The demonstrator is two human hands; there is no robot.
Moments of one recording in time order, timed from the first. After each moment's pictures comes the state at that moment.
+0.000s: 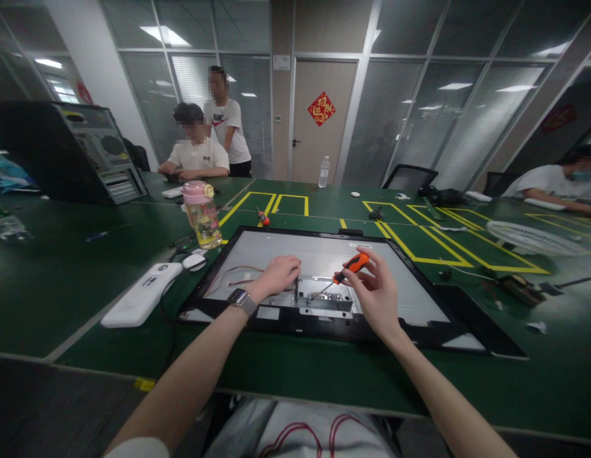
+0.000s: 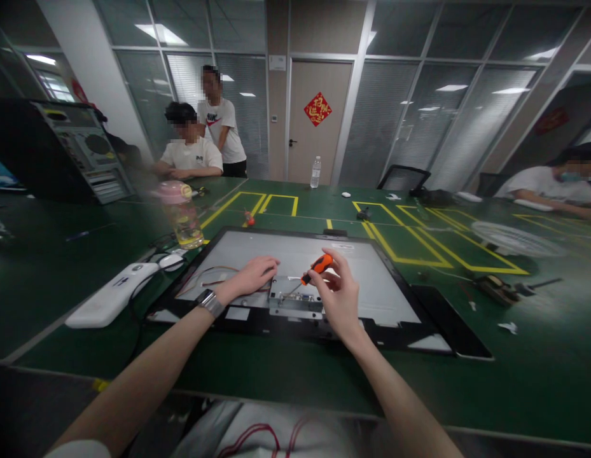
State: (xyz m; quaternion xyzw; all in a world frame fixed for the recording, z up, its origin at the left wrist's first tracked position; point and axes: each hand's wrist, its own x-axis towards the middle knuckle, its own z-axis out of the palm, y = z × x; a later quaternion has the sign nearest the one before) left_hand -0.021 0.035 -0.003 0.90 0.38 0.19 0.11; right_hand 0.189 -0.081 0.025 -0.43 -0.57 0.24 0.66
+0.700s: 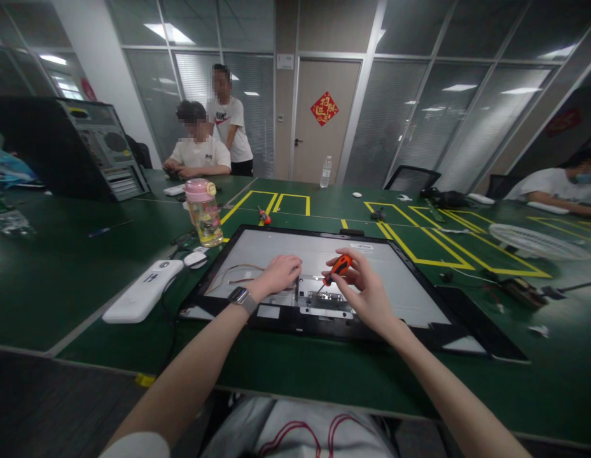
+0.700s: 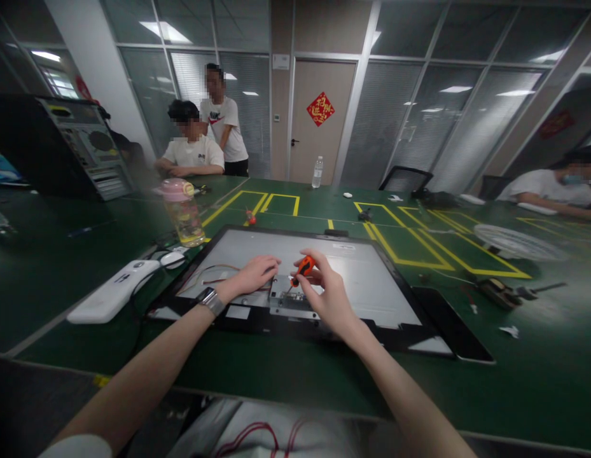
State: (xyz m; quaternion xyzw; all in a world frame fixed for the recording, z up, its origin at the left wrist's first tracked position) left_hand -0.019 0.034 -0.001 0.90 0.39 0.19 0.10; right_hand 0.187 -0.076 0.035 -0.37 -0.70 0.27 0.55
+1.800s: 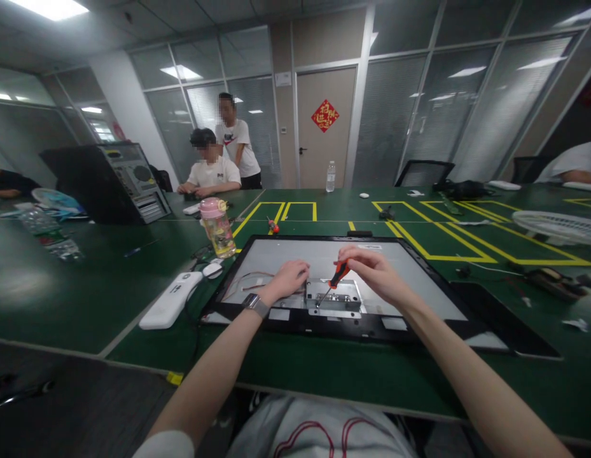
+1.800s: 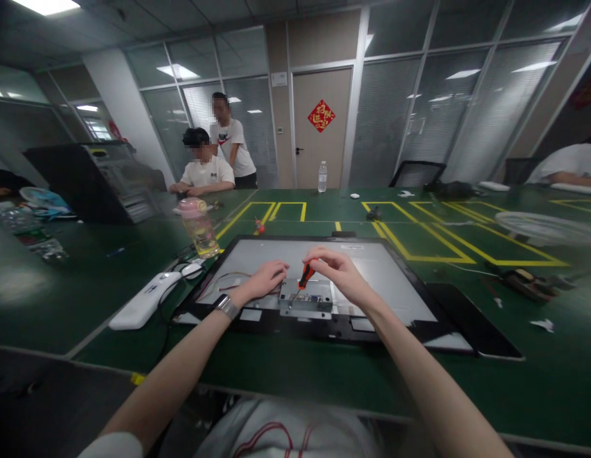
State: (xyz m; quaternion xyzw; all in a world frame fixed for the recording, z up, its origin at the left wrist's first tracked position) left_hand -0.025 0.040 -0.009 0.90 0.39 0.19 0.10; right_hand 0.214 -0.042 0.050 -0.29 -0.70 0.37 0.54
